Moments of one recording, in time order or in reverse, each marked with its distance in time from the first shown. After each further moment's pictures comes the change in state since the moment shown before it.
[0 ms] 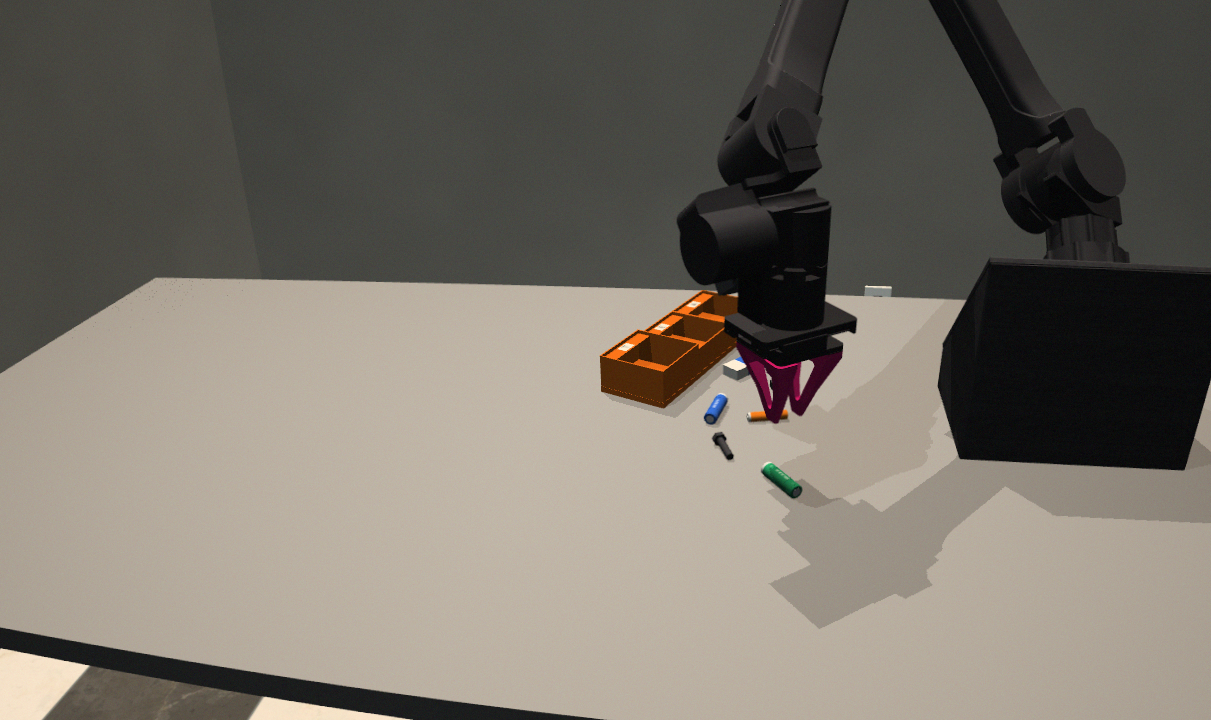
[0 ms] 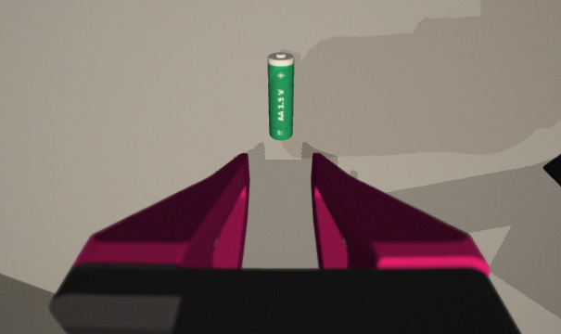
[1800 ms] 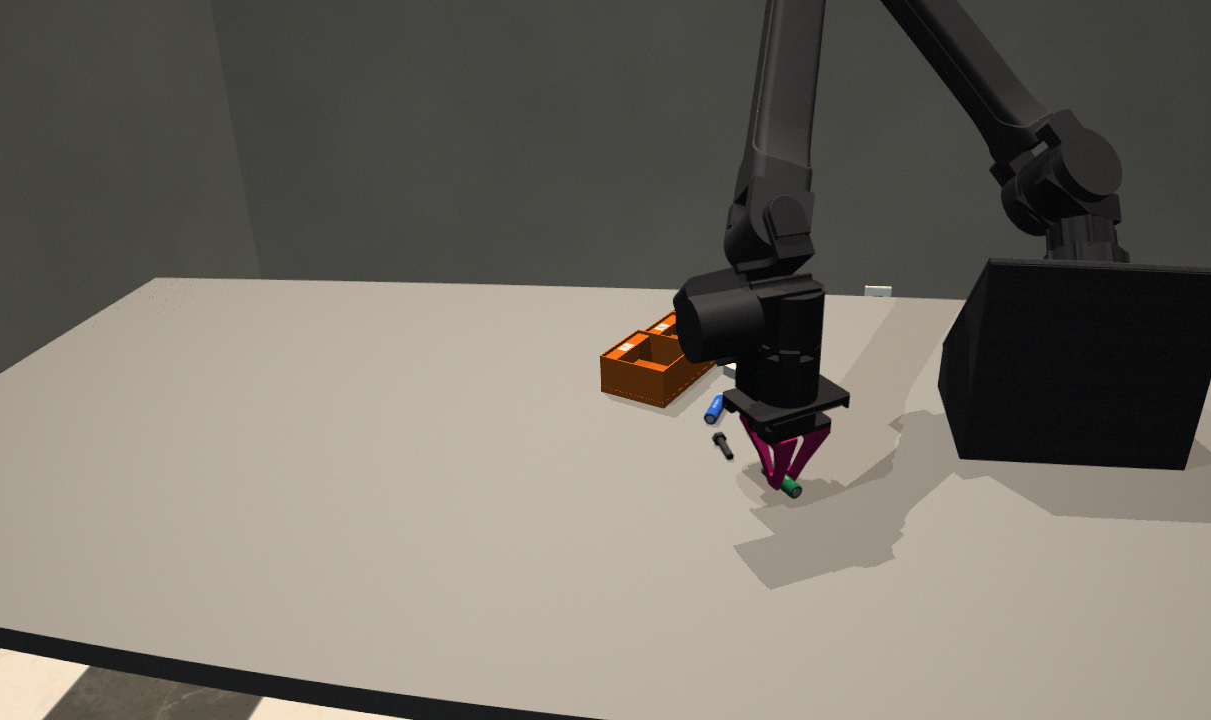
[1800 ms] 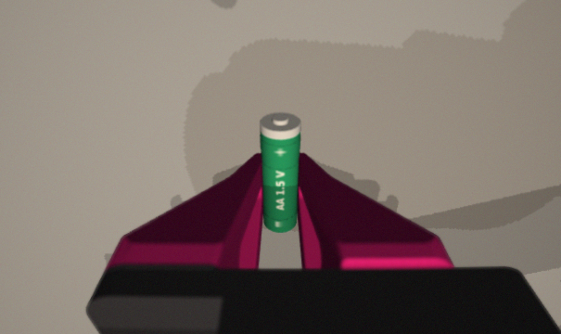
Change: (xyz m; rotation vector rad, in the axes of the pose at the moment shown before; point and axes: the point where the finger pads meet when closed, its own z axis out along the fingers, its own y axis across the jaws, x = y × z) arm 0.000 0.000 0.075 0.005 0.002 0.005
